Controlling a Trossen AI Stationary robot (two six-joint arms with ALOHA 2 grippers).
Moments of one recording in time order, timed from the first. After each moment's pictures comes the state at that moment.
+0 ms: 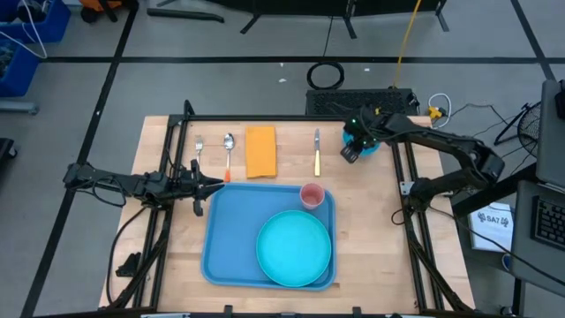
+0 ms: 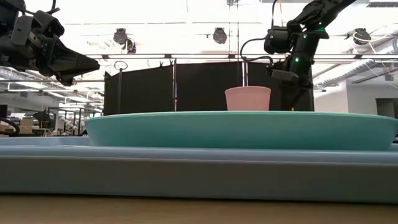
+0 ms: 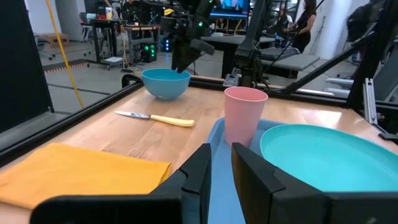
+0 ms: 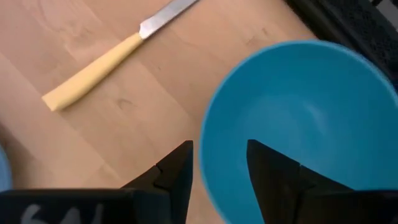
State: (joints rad) left arm -0.19 0.16 0.01 0.08 -0.37 -0.11; right arm -0.66 1.34 0.93 -0.76 0.08 0.07
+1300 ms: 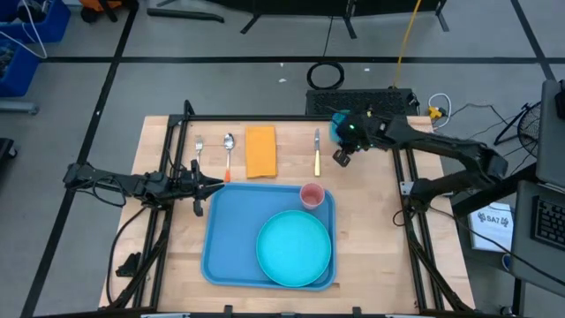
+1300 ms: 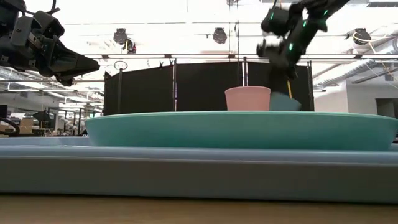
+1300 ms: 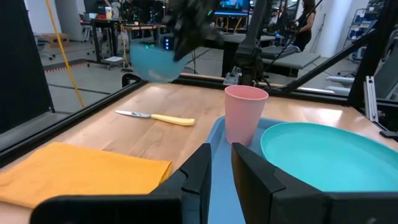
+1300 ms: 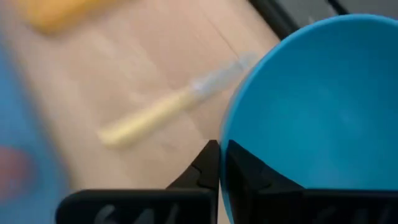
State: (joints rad) left arm -0.19 0.16 0.01 0.08 -0.37 -0.11; right arm -0.51 1.26 0.92 -0.57 0.06 0.03
